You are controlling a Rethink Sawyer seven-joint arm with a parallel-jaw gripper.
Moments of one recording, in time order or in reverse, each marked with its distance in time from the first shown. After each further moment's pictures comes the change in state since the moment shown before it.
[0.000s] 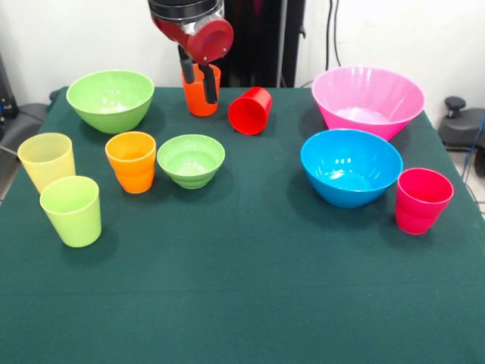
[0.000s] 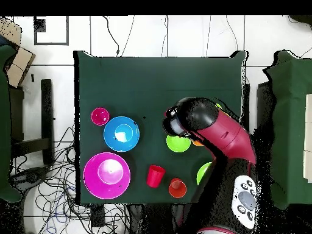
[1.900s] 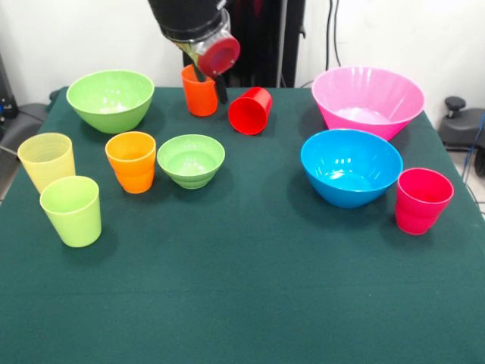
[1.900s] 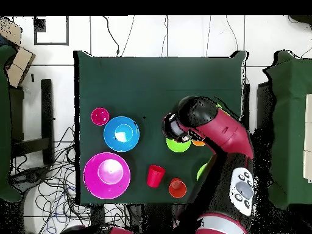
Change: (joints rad) arm -0.011 0.045 -0.021 -0.026 0.000 0.110 0.000
